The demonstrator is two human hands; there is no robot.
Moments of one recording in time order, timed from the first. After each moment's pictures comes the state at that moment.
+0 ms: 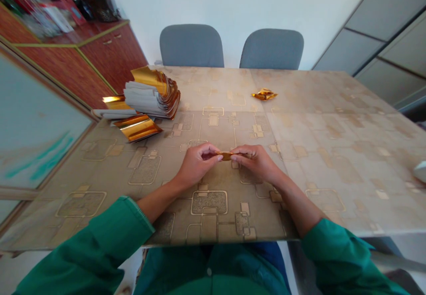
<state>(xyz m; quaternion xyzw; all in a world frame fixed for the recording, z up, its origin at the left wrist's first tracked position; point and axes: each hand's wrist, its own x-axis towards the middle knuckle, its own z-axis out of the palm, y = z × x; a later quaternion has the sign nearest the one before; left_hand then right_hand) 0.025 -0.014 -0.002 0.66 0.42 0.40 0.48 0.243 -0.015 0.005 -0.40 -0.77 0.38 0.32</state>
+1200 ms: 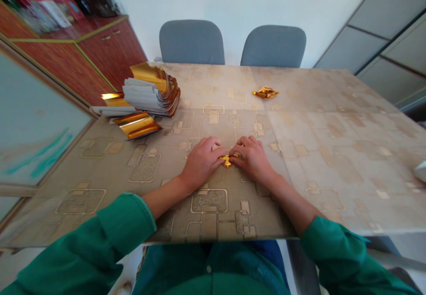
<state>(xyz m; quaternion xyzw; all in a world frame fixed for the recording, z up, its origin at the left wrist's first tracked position) 0.031 -0.015 -0.006 0.88 0.41 0.22 0.04 0.229 -0.018 0.001 -0.52 -0.83 0.09 0.19</state>
